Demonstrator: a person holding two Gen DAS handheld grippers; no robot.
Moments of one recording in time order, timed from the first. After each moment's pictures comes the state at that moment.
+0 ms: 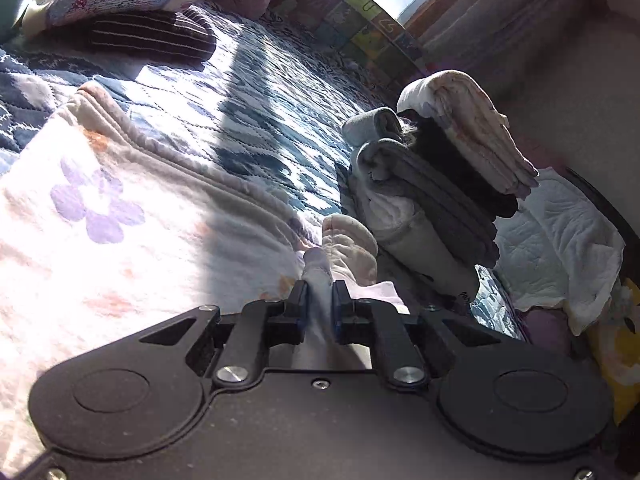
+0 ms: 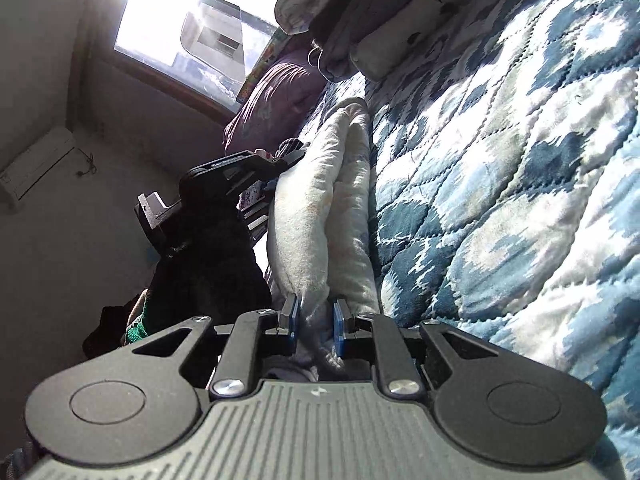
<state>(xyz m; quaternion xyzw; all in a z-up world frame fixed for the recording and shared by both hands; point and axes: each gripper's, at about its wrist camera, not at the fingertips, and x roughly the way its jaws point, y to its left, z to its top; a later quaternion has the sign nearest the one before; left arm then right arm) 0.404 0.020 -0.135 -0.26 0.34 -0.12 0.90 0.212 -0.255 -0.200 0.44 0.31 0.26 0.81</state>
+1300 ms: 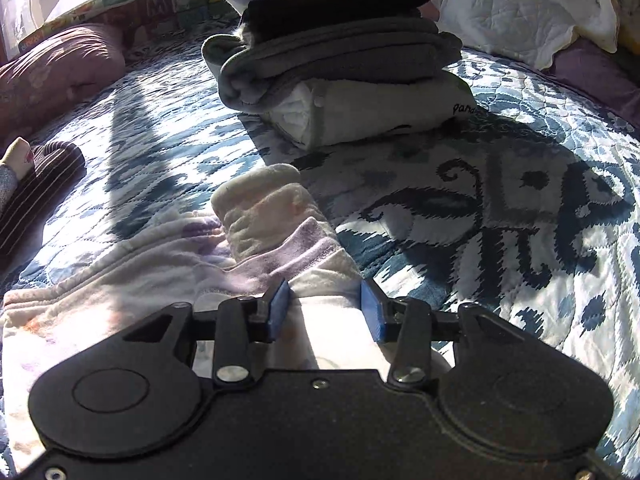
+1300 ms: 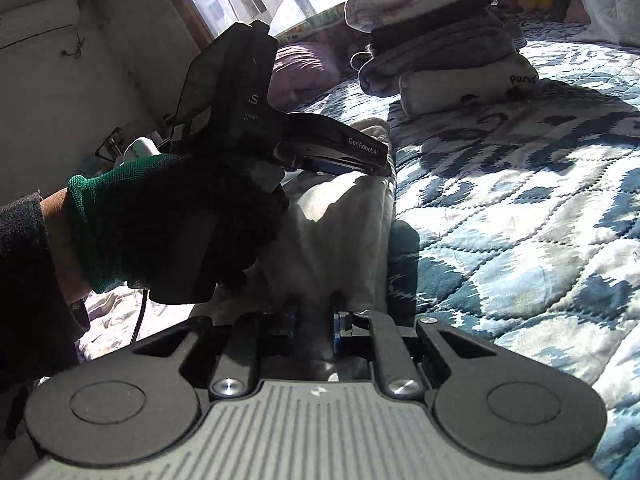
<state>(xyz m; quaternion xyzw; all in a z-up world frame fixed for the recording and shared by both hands) 0.412 -0.094 -0.135 0.13 0.36 -0.18 0.91 0.230 -0.206 -0.161 0.19 0.29 0.22 0.91</state>
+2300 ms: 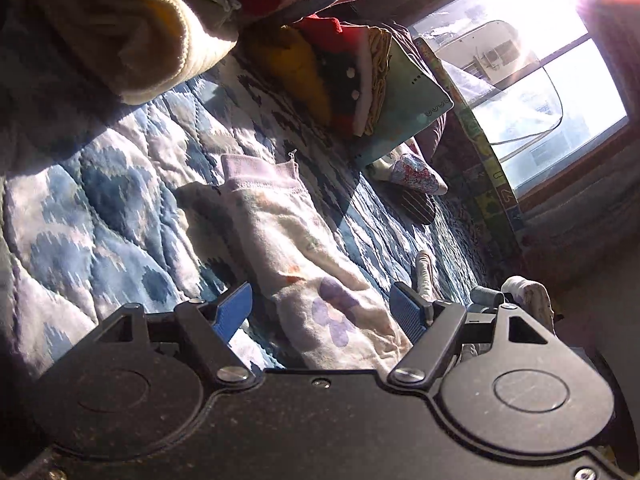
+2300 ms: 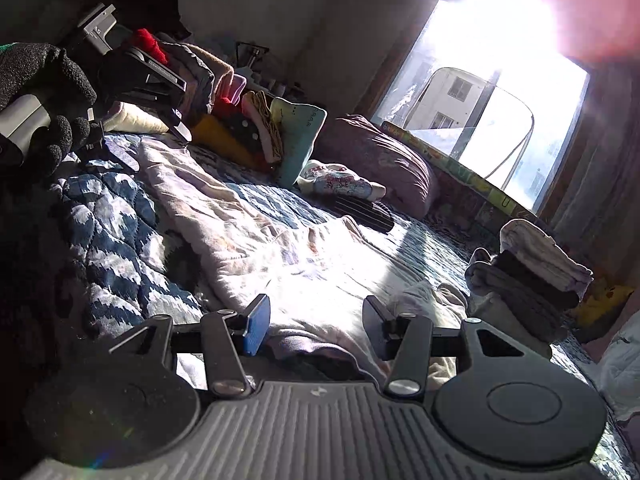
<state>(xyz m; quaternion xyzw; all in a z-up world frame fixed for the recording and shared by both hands) 0.133 0.286 -0.140 -0.48 0.22 0.09 0.85 0.082 -0.033 -0.130 -0.28 0.09 0.26 0.92</state>
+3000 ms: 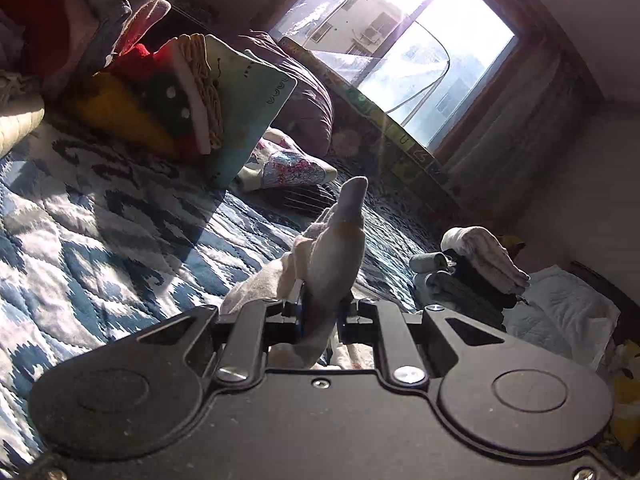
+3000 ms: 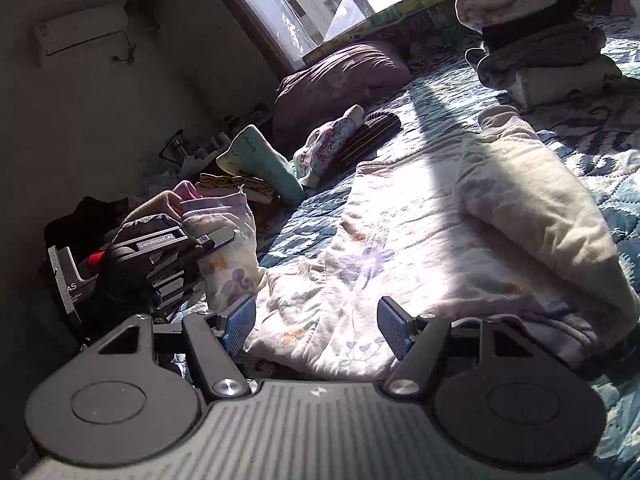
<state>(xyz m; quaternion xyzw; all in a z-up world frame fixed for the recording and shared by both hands) 0.198 0.197 -0.103 -0.29 0.16 -0.05 0.94 0.165 -0.106 -0.113 0.28 0.28 0.27 0.88</state>
